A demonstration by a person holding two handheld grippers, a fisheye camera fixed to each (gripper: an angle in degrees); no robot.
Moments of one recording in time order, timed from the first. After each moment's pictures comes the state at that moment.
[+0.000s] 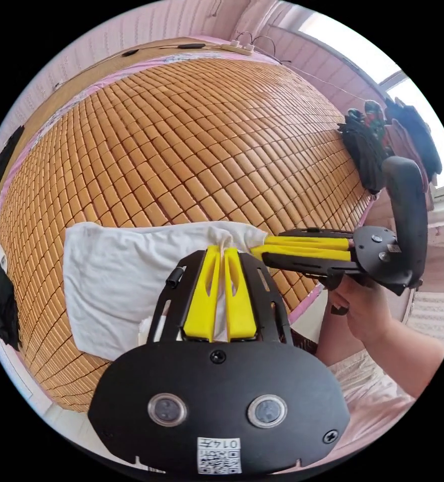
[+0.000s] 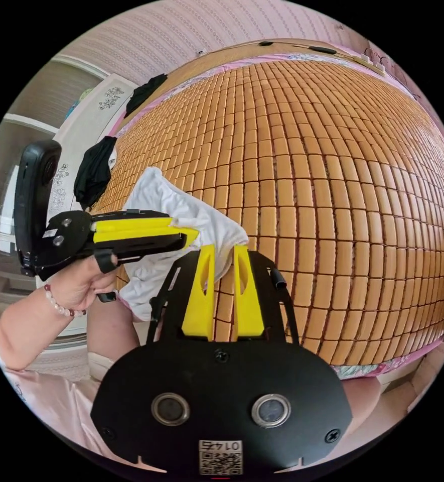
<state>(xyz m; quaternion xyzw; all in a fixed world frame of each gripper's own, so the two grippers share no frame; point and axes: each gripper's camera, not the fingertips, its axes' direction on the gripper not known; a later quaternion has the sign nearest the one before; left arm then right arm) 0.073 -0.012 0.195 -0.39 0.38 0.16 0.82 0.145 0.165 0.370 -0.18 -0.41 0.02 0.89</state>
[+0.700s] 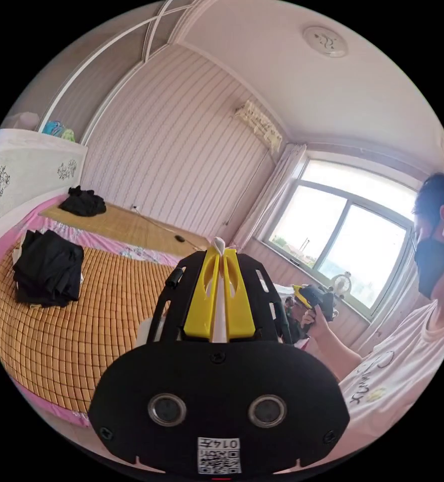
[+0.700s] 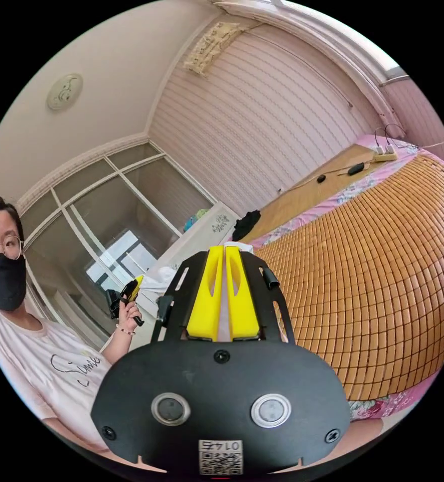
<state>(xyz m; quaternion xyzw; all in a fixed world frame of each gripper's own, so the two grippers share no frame) -0.281 -0.005 -0.121 0.10 0.42 -0.20 0.88 0.422 0.250 0.017 0.28 -0.58 0.16 0.75</state>
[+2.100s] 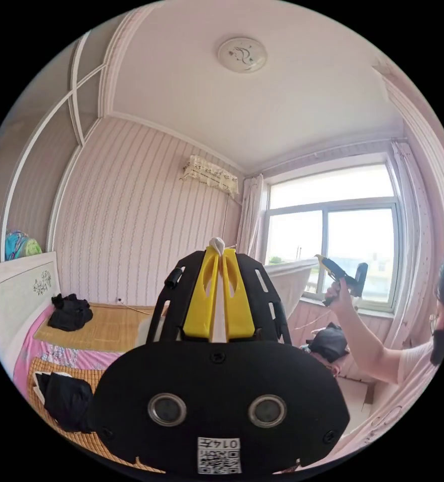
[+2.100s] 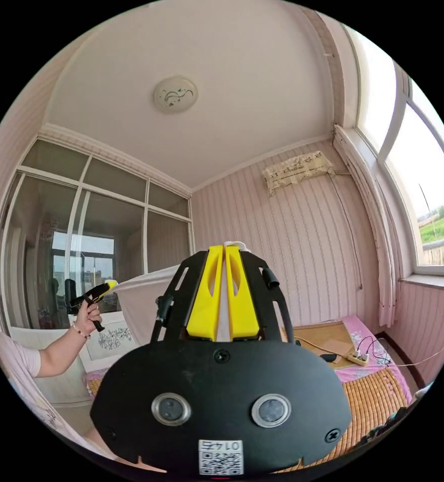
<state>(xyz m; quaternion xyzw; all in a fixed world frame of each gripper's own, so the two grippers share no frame) -0.269 -0.238 -0.216 0.27 0.39 -0.09 0.88 0.507 0.118 -0.357 0.53 -0.37 0.07 0.76</state>
